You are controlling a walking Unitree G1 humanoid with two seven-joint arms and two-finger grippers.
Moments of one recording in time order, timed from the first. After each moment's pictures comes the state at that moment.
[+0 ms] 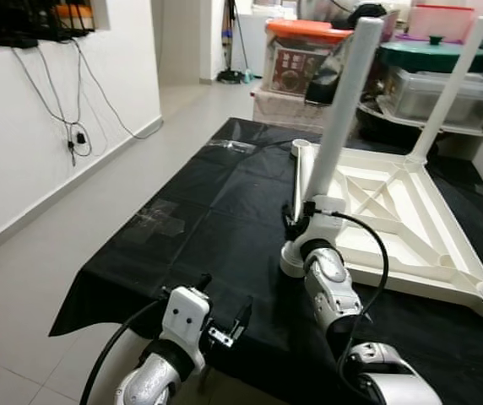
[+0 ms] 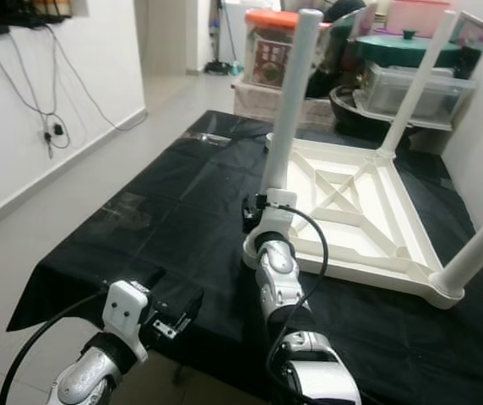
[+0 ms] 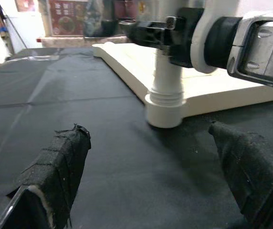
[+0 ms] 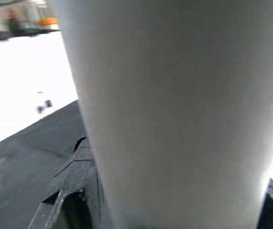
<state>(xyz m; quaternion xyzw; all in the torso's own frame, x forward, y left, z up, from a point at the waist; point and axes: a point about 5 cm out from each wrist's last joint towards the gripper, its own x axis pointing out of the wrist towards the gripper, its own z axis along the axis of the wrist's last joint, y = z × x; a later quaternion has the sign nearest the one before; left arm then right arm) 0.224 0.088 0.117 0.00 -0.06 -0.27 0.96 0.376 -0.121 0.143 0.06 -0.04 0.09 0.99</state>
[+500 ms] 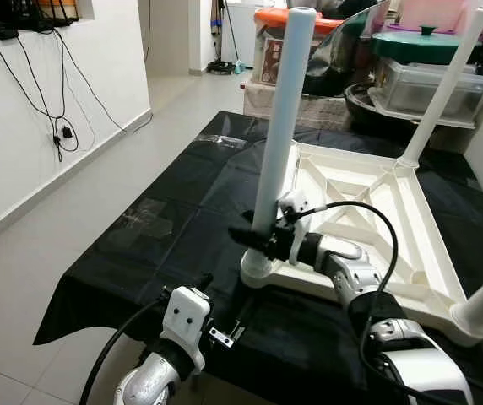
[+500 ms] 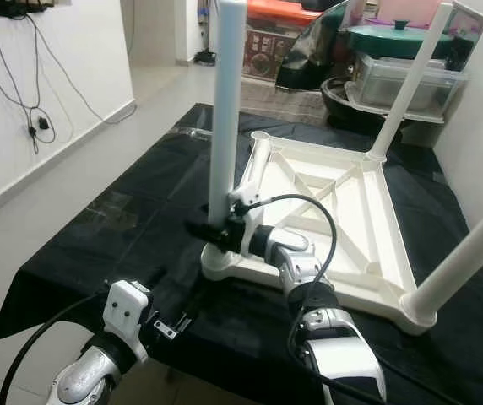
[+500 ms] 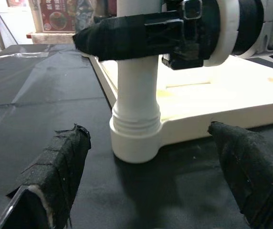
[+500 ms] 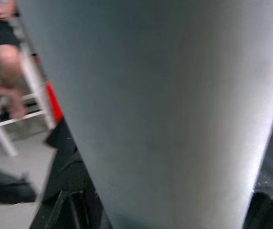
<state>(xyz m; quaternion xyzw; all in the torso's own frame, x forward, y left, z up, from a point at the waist) 0.224 0.088 0.117 0.00 -0.06 -0.27 0.96 0.366 -0.104 0.159 0.01 0.04 0.53 0.85</state>
